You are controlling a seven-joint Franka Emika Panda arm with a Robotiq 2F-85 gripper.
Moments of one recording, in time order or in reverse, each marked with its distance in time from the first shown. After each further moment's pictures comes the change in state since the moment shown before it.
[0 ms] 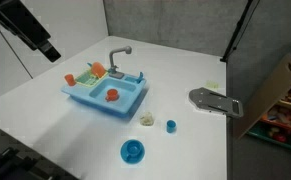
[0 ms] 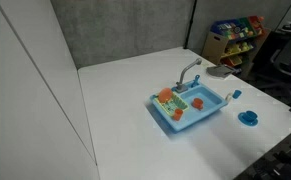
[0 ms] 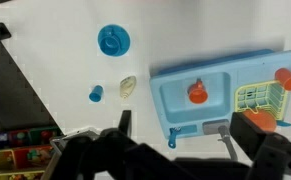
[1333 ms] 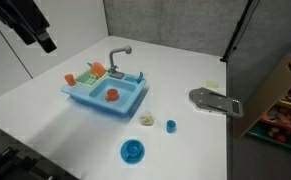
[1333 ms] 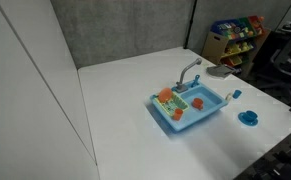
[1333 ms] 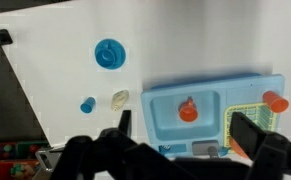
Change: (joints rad) arm 0.053 0.127 0.025 0.148 0.000 -0.160 -0.001
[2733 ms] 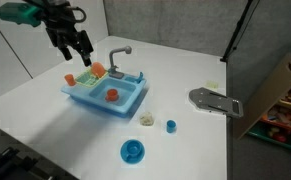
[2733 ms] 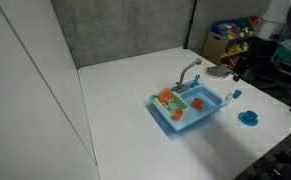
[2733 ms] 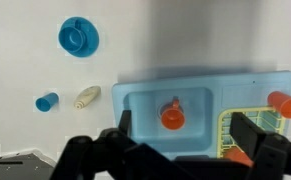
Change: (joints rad) arm 0.070 0.535 0.000 0.245 0.001 0.172 0.012
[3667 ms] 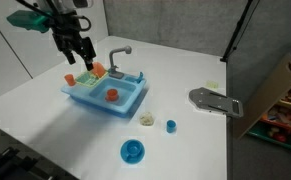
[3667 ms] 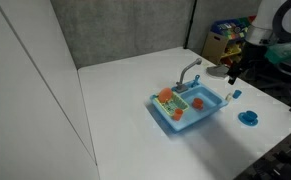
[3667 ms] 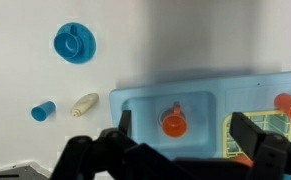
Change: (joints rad) arm 0.009 0.082 -0.003 0.048 -0.001 -0.014 0.035
